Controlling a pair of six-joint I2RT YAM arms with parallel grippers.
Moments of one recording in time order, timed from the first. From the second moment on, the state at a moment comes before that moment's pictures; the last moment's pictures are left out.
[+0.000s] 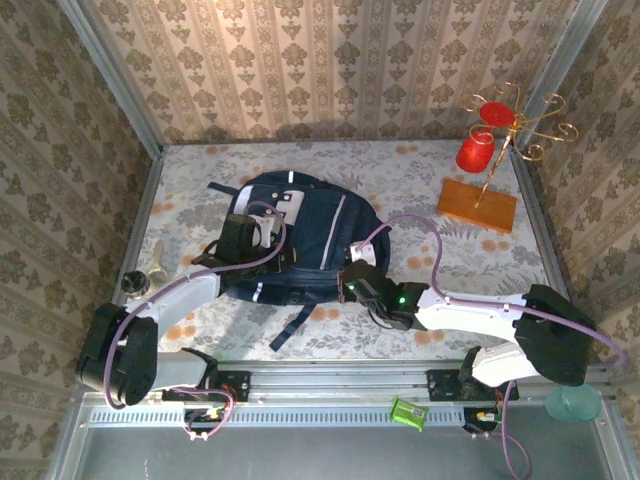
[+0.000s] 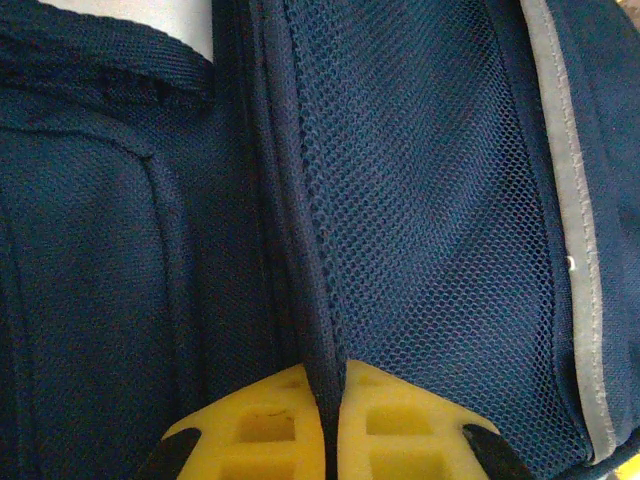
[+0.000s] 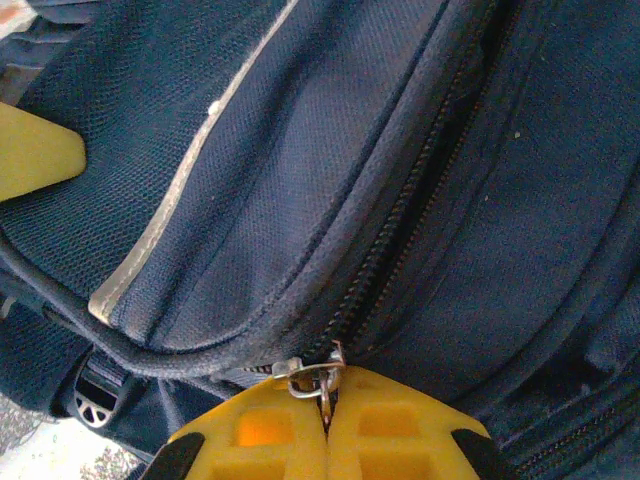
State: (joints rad) left arm -0.46 1.28 0.65 -0.10 0.43 -0.44; right arm 0.97 1.36 0.66 0.00 0.39 0.65
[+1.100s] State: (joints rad) left arm -0.81 1.03 0.57 -0.07 0.00 0.02; right arm 0.78 1.23 0.65 -0.07 0.09 0.44
